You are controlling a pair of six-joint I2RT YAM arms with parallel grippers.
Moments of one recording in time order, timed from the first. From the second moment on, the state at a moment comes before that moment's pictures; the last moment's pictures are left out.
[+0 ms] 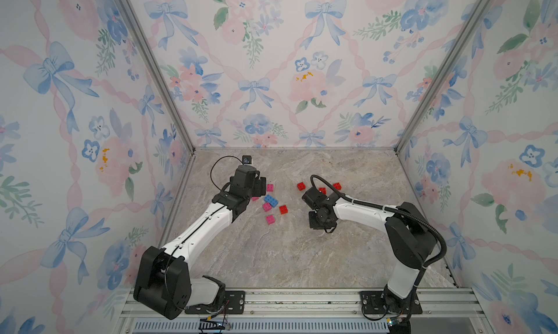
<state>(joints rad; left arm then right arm) -0.40 1.33 0.98 -0.26 -0.30 -0.21 0.75 1.83 1.20 -0.76 0.15 0.68</state>
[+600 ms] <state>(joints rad) -0.40 1.33 0.95 -0.23 -0.27 -0.21 0.59 1.85 1.40 -0.87 0.13 0.59</state>
